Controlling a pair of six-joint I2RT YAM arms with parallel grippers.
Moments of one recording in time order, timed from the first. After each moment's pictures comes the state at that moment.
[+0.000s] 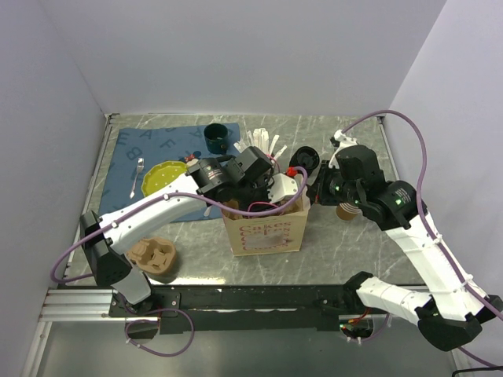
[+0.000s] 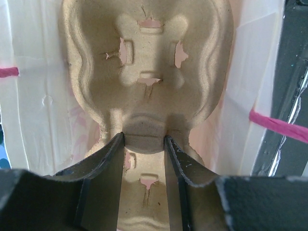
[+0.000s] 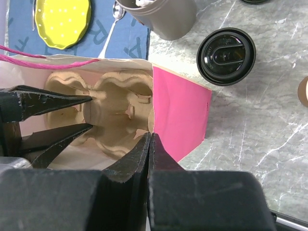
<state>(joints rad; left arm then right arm) -1.00 1.60 1.66 -0.97 0.14 0.39 0.57 1.01 1.35 -1.02 0.04 0.53</state>
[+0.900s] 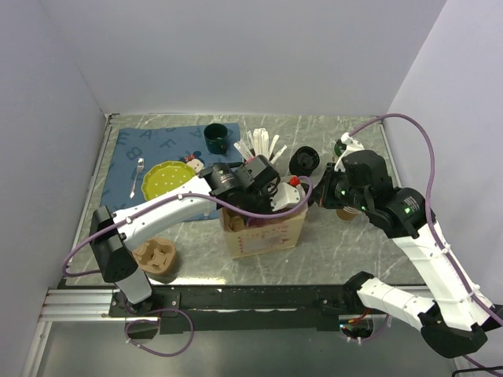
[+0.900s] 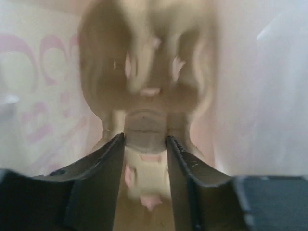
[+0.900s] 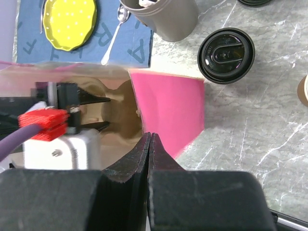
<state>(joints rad) -1.02 1.64 1.61 -0.99 0.13 0.37 0.57 0.96 1.33 -1.02 0.04 0.54</state>
